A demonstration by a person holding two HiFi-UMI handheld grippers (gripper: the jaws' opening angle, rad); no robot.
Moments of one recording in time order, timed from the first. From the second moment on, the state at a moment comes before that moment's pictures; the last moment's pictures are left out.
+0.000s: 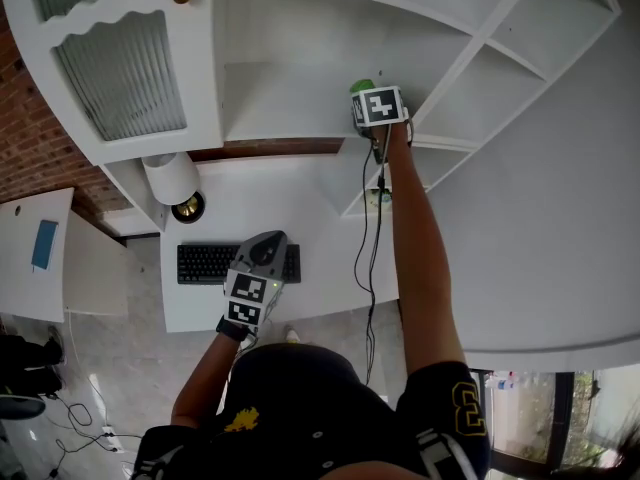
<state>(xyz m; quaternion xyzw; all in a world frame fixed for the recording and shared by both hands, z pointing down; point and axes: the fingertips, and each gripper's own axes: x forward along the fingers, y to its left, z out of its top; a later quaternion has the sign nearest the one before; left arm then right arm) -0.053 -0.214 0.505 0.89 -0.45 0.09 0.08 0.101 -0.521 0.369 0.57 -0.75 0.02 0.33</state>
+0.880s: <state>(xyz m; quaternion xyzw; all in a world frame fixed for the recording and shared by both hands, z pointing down) -0.146 -0.208 0.512 0.82 -0.55 0.08 0.11 0.095 -0.521 0.364 0.57 -0.76 0.01 0.31</state>
